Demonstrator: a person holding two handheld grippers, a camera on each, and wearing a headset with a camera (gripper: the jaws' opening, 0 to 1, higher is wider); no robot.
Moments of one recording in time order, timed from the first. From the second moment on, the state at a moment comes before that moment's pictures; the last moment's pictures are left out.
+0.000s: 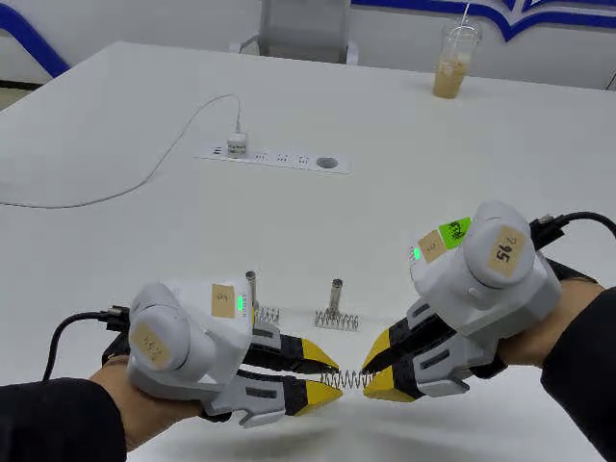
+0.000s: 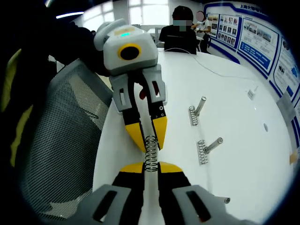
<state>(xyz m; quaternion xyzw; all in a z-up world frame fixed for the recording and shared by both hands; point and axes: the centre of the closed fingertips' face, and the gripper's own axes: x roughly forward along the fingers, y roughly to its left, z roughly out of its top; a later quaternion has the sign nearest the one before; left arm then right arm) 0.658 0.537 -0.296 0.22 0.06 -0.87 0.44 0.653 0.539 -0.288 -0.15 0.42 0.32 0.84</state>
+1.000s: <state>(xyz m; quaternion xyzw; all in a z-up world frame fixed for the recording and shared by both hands) 0.660 0.536 -0.295 0.21 0.06 -0.87 0.44 0.673 0.558 -0.259 -0.18 0.38 0.32 0.85</state>
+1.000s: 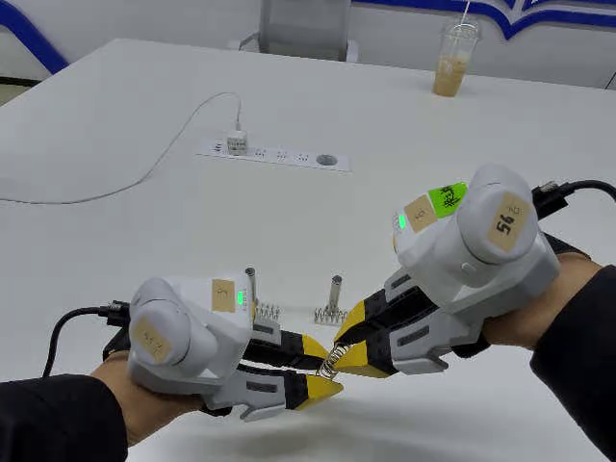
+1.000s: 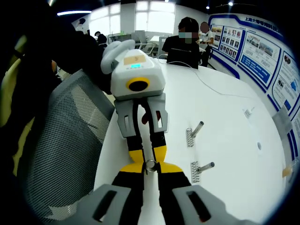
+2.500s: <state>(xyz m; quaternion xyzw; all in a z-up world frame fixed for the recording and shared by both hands) 0.684 0.552 -0.294 0.18 0.10 -0.85 0.48 0.662 0.506 -0.254 -0.16 0.41 0.27 0.86</state>
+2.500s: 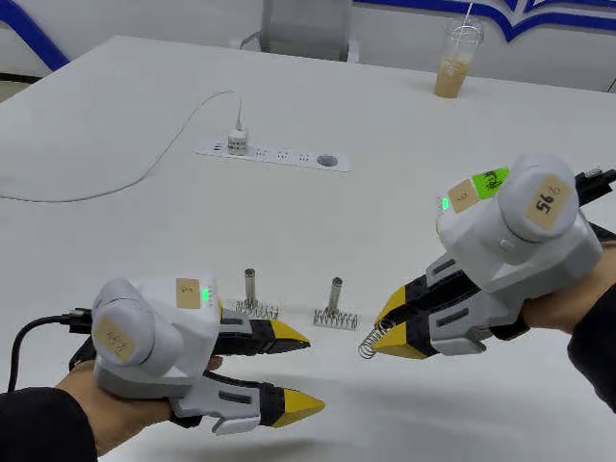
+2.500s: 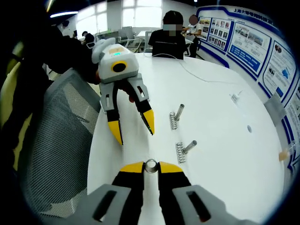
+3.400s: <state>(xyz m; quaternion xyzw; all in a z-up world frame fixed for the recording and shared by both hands) 0.738 0.576 -0.294 0.15 0.12 -0.80 0.57 0.654 0.437 -0.227 -0.17 0.43 0.19 0.87</state>
